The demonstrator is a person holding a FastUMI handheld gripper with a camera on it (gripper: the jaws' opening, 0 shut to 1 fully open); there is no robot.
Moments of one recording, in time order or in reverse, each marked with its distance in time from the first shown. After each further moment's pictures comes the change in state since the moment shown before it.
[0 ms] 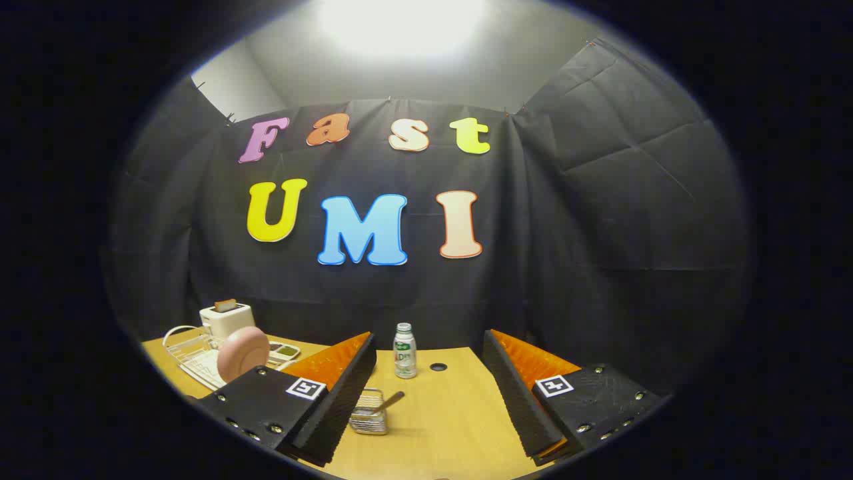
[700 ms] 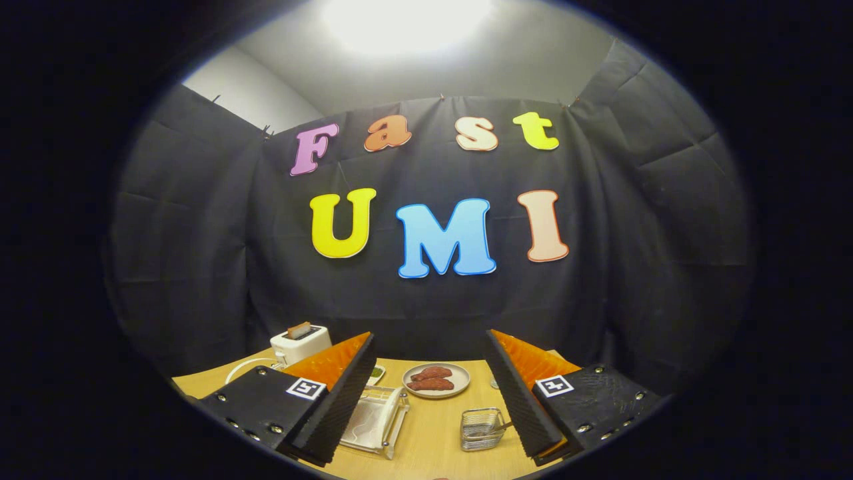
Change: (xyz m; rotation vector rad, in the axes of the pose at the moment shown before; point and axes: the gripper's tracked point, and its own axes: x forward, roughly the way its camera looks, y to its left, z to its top) arm 0.047 0.158 0.031 0.061 0.047 0.227
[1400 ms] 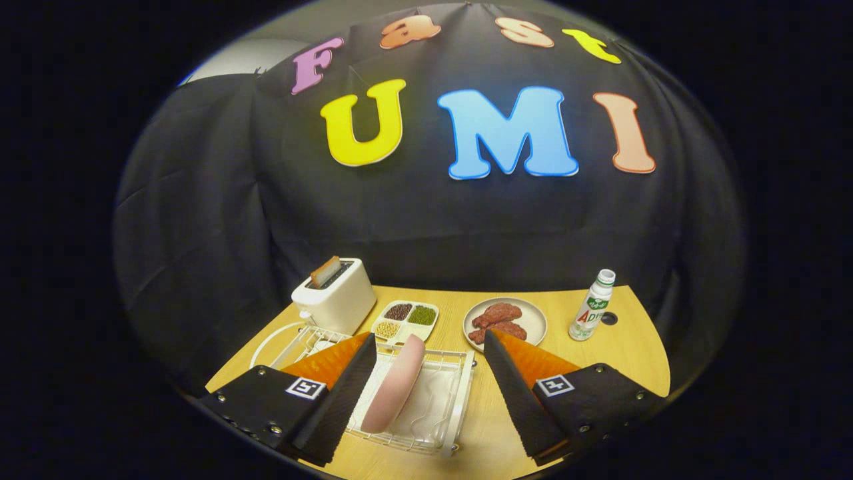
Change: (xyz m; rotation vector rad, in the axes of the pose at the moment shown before) arm 0.140 0.096 -0.104 0.043 0.540 0.153
